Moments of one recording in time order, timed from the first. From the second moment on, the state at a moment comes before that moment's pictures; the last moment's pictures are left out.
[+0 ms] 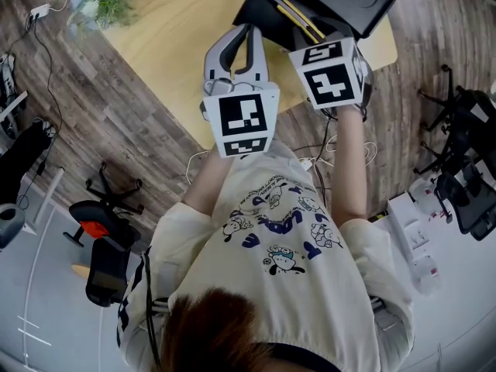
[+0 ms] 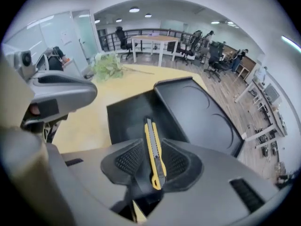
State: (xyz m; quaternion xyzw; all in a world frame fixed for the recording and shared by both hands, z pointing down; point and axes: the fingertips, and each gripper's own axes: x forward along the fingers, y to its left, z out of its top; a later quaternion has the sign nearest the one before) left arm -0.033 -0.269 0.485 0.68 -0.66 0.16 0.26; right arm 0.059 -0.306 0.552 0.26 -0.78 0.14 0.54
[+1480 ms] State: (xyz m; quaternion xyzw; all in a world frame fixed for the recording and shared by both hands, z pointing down) left arm -0.009 -0.188 0.246 0.71 -0.70 0.04 0.03; right arm 0.087 -0.207 0.253 0.53 -0.85 0.03 0.06
